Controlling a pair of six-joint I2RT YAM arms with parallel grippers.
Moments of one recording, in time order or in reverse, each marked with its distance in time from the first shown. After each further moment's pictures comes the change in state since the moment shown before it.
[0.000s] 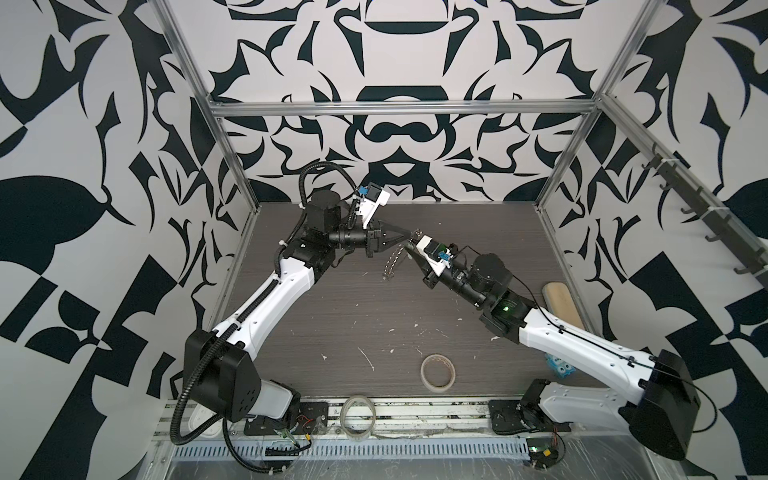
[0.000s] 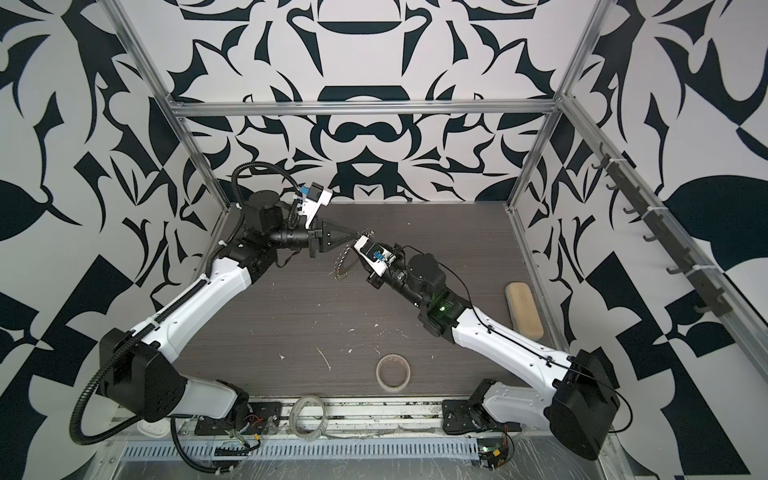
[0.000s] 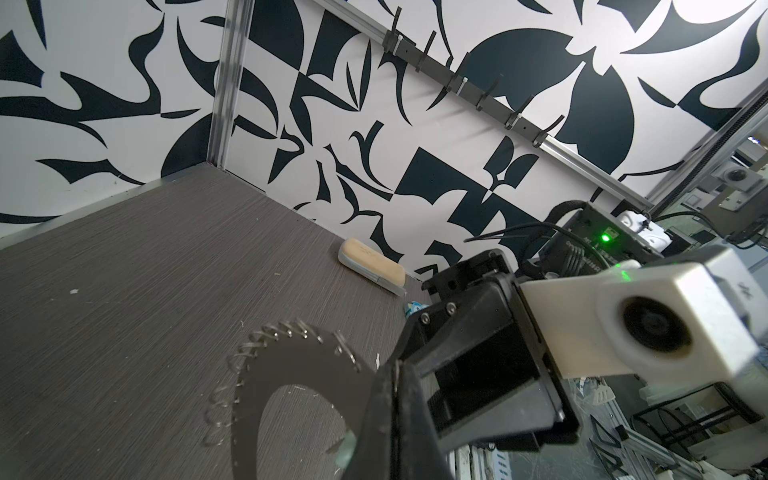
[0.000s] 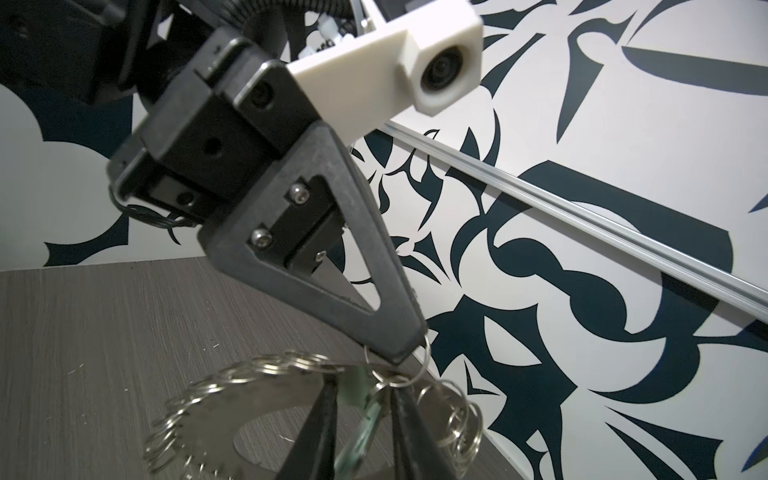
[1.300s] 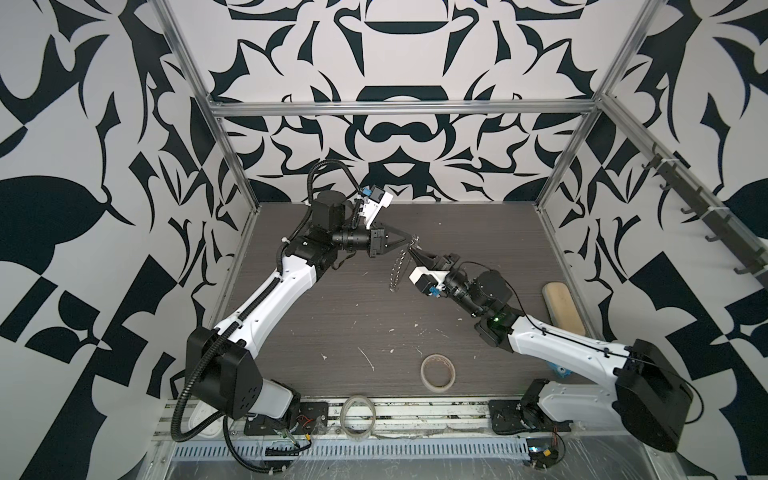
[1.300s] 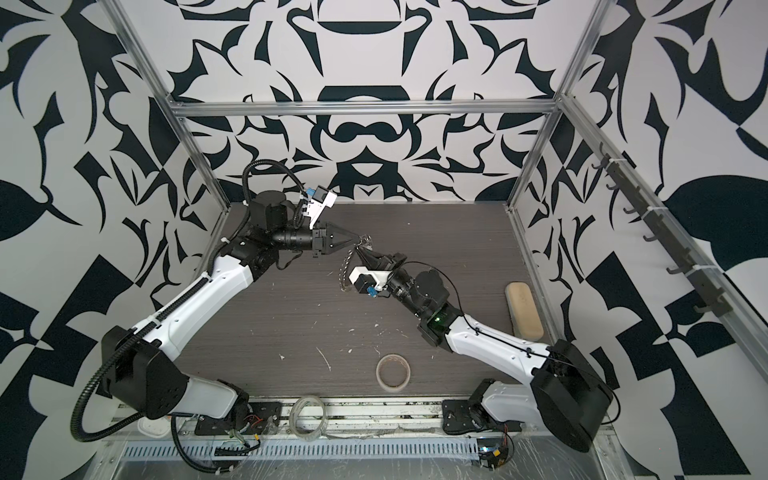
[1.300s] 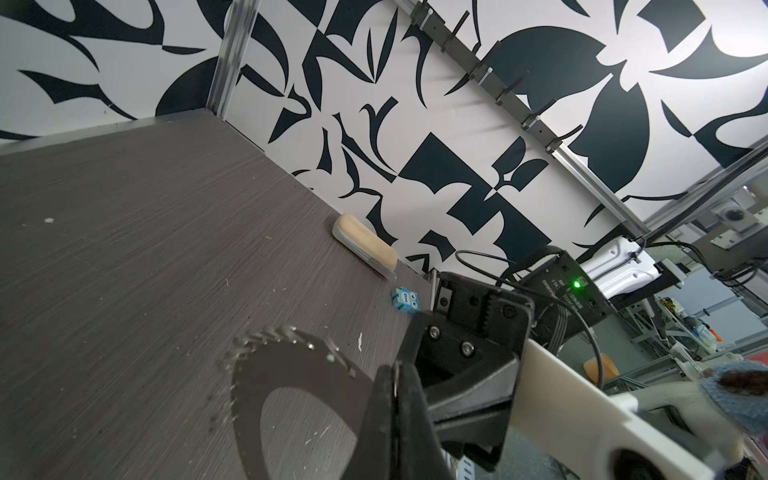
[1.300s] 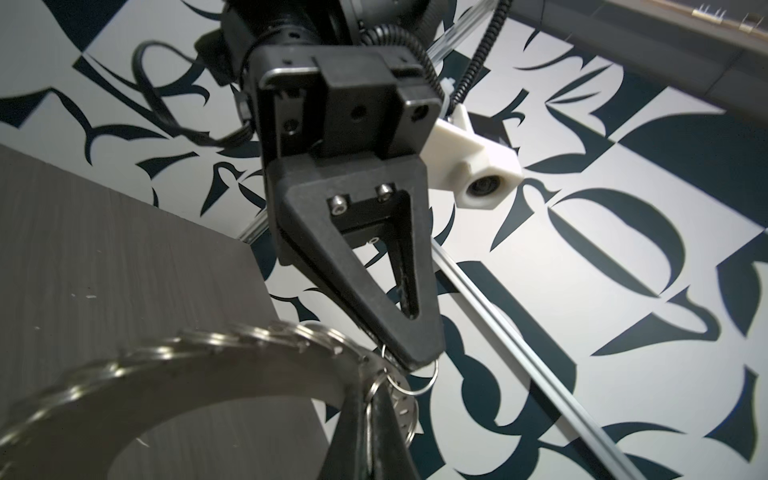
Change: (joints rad) left arm -0.007 0.017 0.033 -0.135 -0.027 -0.060; right arm 0.002 0.066 -0.199 0.436 -0.035 -0.550
